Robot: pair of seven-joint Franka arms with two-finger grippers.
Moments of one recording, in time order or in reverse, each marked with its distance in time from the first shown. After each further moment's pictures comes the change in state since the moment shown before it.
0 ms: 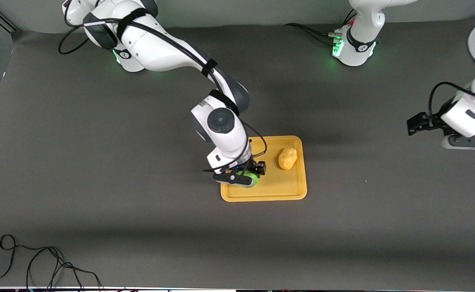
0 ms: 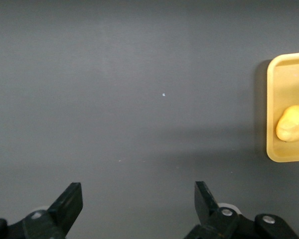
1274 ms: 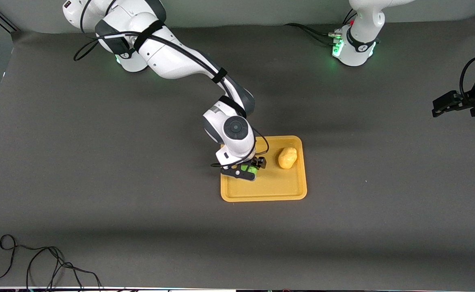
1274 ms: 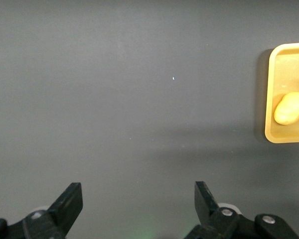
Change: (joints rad) left arm 0.021 -0.036 0.008 0.096 -0.006 -0.172 0.019; right arm 0.032 0.051 -0.016 -0.057 -0.001 -0.047 0.049
